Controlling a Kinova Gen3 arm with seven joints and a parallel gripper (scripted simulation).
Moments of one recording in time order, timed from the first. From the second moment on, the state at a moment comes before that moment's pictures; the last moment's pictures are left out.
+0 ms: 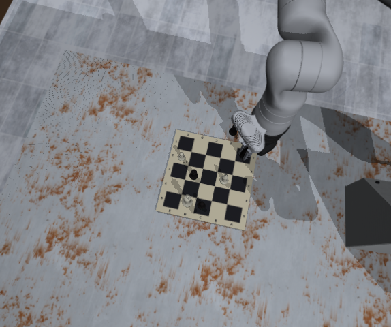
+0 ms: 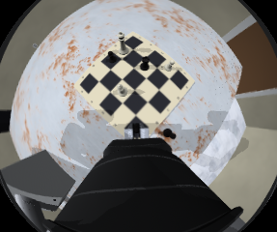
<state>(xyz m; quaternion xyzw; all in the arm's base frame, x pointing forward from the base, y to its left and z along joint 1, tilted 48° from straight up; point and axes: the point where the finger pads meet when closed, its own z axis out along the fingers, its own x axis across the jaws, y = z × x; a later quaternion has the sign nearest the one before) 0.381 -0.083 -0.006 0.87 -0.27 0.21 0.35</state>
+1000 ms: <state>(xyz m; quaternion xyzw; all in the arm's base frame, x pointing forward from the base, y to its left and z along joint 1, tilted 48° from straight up) 0.382 -0.086 -0.008 0.87 -0.27 0.21 0.35</state>
